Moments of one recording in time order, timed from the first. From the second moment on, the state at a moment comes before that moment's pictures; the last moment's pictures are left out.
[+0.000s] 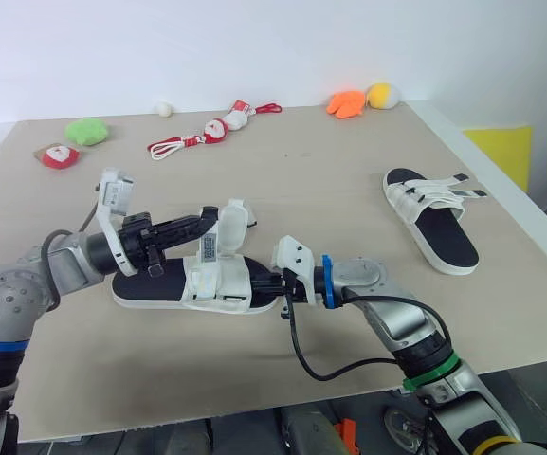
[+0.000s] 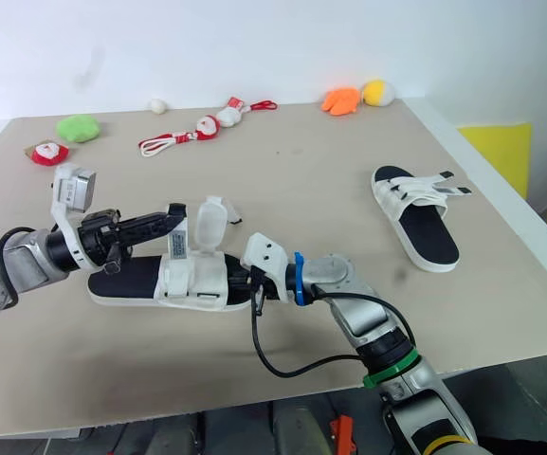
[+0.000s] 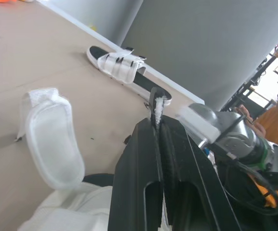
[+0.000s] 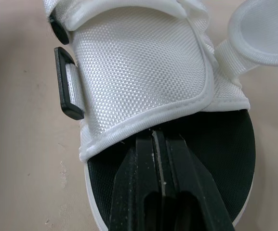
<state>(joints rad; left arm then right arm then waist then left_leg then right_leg) -0.43 0.82 0.09 -0.13 -1.26 0.77 -0.74 -0.55 -0.38 0.38 -0.03 0.17 0.45 0.96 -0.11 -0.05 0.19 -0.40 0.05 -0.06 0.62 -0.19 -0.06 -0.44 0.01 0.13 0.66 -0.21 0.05</state>
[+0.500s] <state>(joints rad) -0.44 0.67 0.14 0.03 -1.07 0.79 -0.77 -0.55 -0.38 0.38 -0.04 0.17 0.45 0.96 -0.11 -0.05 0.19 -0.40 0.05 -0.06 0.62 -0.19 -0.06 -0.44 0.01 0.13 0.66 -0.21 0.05</state>
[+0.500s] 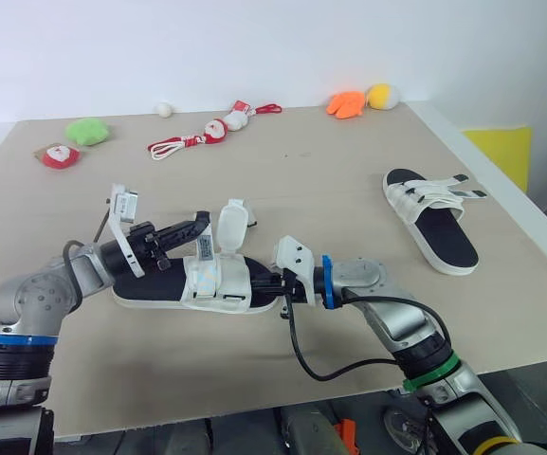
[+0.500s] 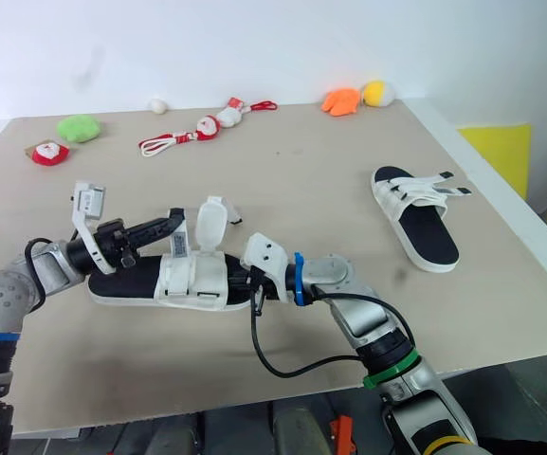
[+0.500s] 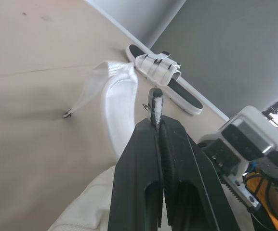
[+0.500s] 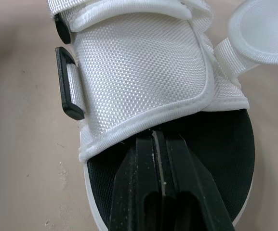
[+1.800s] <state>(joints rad) -0.42 0.57 0.12 0.12 -0.72 0.70 -0.93 -0.55 -0.38 0.38 -0.04 0.17 0.46 0.95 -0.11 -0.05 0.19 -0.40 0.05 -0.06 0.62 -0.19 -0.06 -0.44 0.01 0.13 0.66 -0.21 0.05</state>
